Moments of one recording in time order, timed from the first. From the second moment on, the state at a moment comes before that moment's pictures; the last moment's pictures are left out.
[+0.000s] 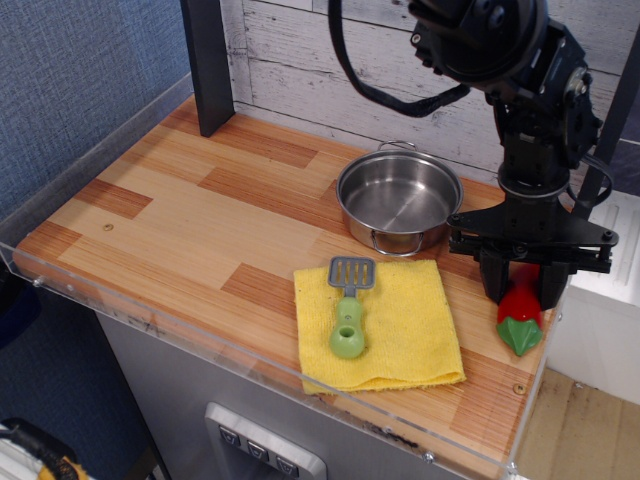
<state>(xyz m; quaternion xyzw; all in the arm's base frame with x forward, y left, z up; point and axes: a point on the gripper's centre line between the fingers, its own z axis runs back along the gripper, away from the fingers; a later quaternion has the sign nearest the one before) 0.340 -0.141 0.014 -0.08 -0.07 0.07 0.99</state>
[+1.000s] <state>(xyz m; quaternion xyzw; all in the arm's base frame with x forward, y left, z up) 0.330 -0.068 0.131 -0.13 -0.14 0.17 0.97</state>
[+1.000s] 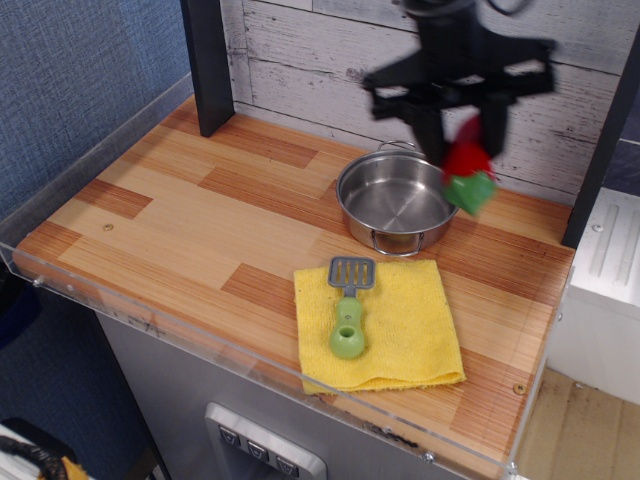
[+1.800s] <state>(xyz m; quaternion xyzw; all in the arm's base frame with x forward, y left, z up) 0.343 0.057 0.125 -0.11 -0.15 0.30 0.94</state>
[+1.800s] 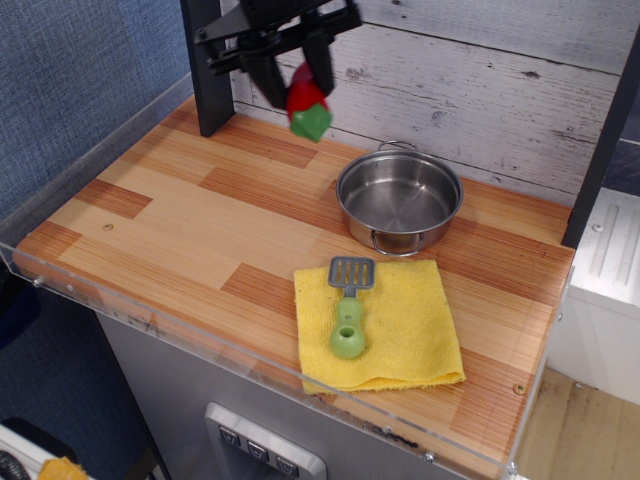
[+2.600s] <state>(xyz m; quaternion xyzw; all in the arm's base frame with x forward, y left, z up) 0.377 0.123 0.064 -0.06 -0.12 0.37 0.92</state>
